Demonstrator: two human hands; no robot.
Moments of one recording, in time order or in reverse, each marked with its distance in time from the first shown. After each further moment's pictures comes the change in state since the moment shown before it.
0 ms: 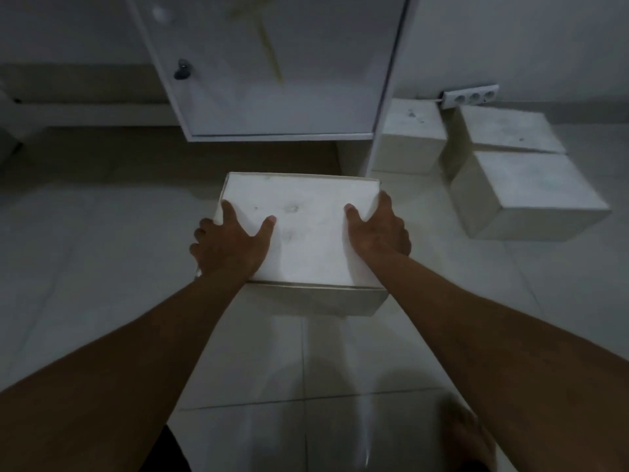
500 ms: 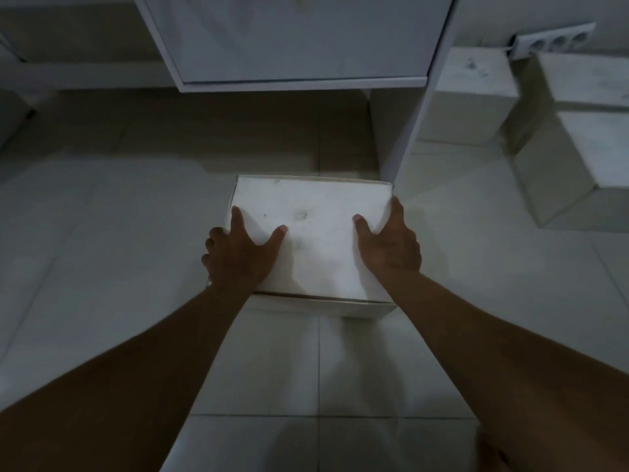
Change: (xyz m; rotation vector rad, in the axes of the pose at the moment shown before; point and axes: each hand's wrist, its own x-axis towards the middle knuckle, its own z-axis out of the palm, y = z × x) left_hand 0.030 -0.030 0.092 -0.047 -0.062 -0.073; right_hand 0.031 0.053 0.102 0.044 -0.112 0.008
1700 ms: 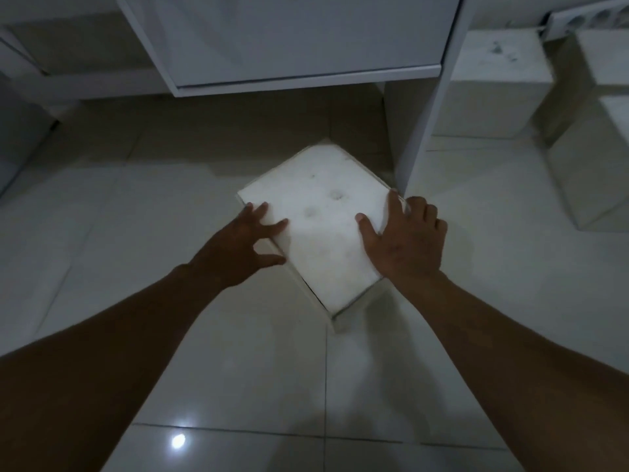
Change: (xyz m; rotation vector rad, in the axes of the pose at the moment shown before) left_hand 0.039 -0.014 -0.018 0.193 -0.221 0.643; right_hand 0.039 0.015 0.011 -0.453 0.208 -0.401
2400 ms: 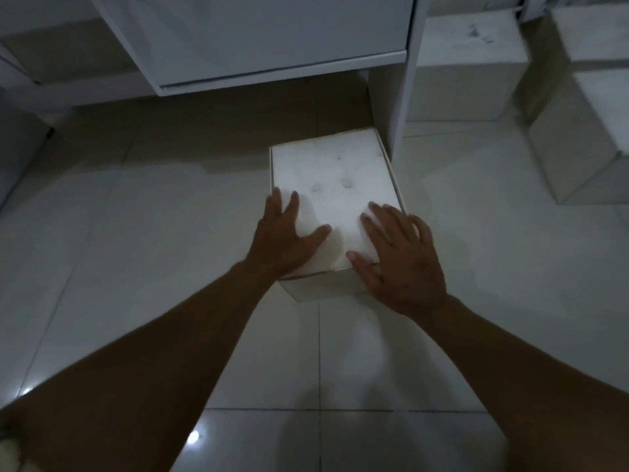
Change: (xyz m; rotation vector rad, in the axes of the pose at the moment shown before) left_hand 0.013 0.083 0.031 -0.177 0.059 -0.168; right_hand -0.061 0.045 -0.017 0.133 0.101 -0.466
